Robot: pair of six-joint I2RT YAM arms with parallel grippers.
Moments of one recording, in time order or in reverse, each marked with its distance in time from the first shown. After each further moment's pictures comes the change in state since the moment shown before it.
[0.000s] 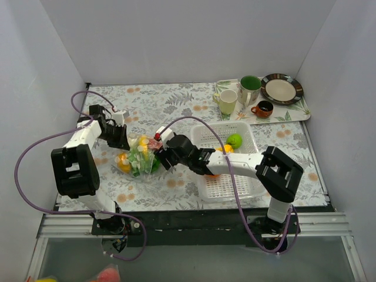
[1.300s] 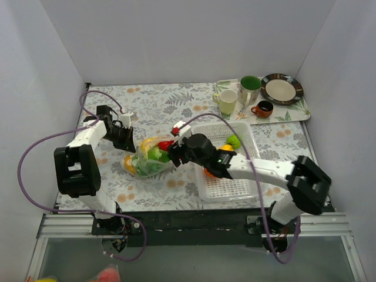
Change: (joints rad) left arm -0.061 0.000 -0.006 -0.027 0.001 0.018; right arm -0.037 -0.177 -0.125 0.039 -0.007 0.071
